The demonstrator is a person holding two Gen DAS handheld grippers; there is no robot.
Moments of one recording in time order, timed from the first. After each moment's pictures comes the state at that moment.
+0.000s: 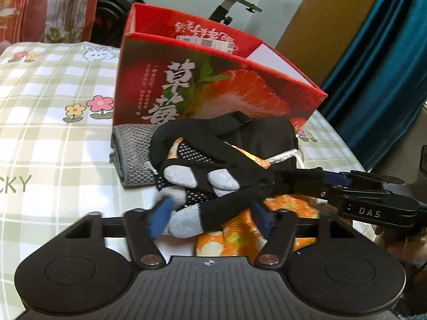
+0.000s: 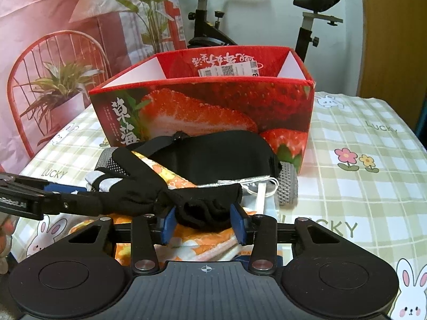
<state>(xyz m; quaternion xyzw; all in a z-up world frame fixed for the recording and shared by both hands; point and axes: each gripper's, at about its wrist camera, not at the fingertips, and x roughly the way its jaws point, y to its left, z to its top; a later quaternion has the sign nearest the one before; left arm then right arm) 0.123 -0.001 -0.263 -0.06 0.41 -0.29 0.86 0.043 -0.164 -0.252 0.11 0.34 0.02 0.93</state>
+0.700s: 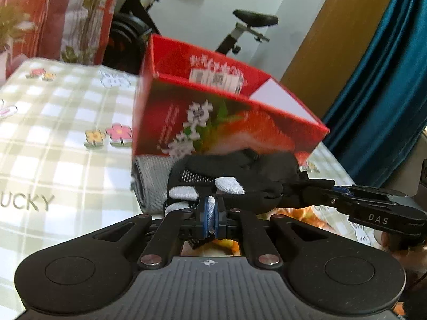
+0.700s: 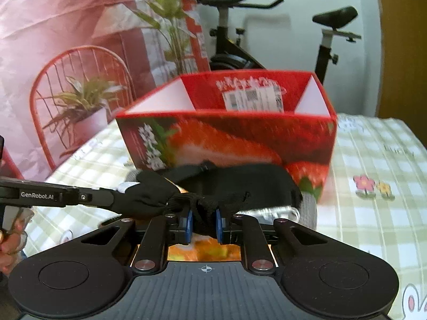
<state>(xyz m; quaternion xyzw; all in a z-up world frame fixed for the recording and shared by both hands) 0.118 0.020 -0.240 -0.08 0.35 -0.27 0.89 0.048 -0.159 -0.225 0.12 0.30 0.07 0.95</state>
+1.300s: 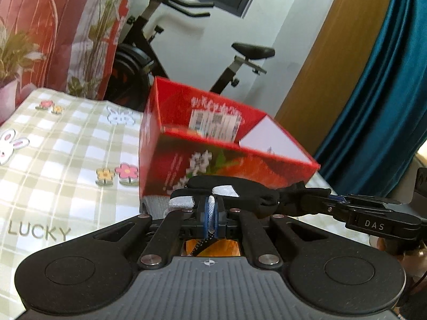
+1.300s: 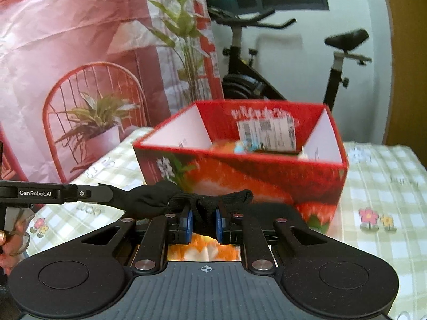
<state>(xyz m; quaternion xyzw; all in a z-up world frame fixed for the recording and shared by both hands) 0.116 0.035 -0.207 -0.10 0.29 -0.26 0.91 0.054 -0.153 -0.191 0.10 0.26 0.09 0.96</state>
